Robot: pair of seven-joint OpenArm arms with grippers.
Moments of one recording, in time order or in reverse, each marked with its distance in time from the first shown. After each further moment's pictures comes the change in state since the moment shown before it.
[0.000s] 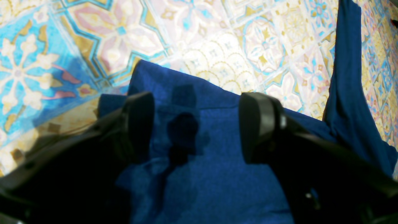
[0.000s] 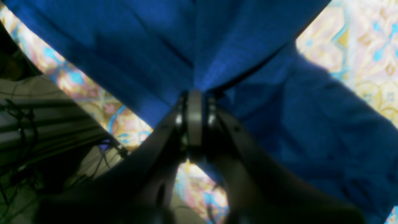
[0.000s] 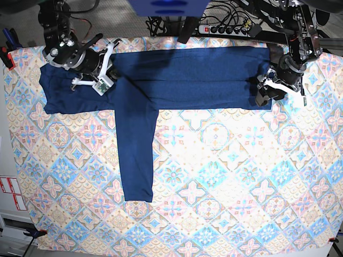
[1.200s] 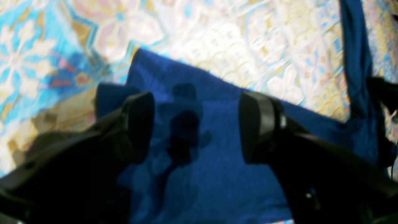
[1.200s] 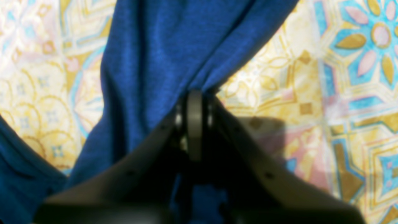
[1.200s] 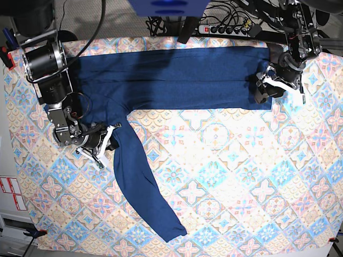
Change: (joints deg) left arm 0.5 0.0 0.0 0.2 -0.2 0.0 0.2; right arm 53.1 -1.6 -23.5 -71.1 2.2 -0.5 23.8
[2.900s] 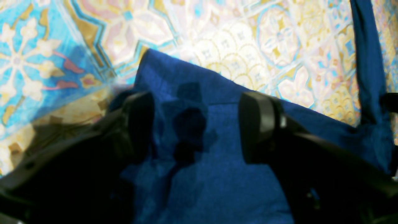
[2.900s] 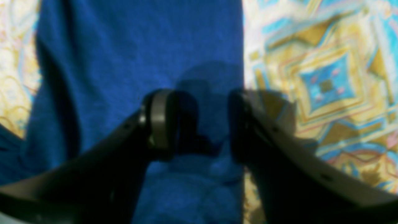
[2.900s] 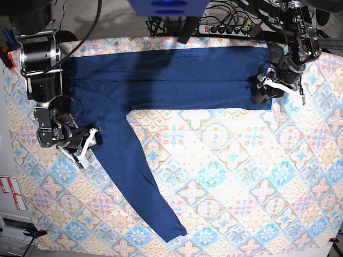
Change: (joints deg) left arm -1.1 -0.2 0.0 -3.2 0.4 0.0 0.2; right arm -0.1 2.0 14.8 1.2 -1.3 0.6 -12.0
